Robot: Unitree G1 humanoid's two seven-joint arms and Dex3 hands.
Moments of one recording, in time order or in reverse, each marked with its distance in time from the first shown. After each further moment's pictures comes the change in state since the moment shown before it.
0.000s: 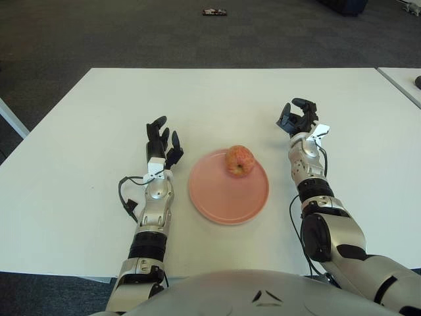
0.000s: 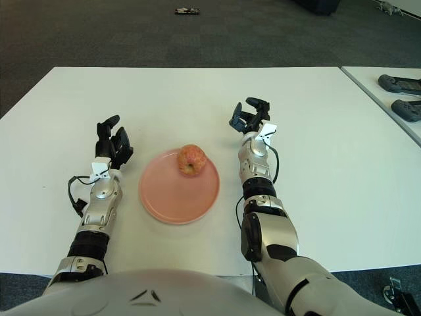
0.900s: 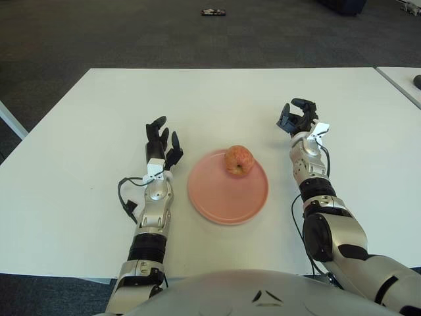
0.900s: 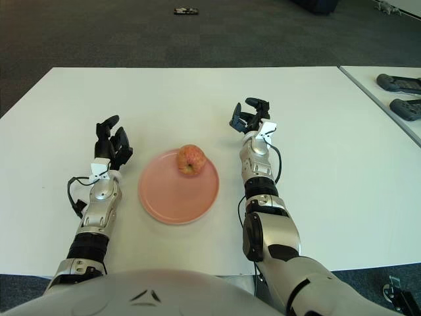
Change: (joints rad) left arm 0.014 -0.001 -0.003 -0.021 0.001 -0.001 -0.005; right arm 0.000 -0.003 0.003 -0.025 -0.014 0.020 -0.001
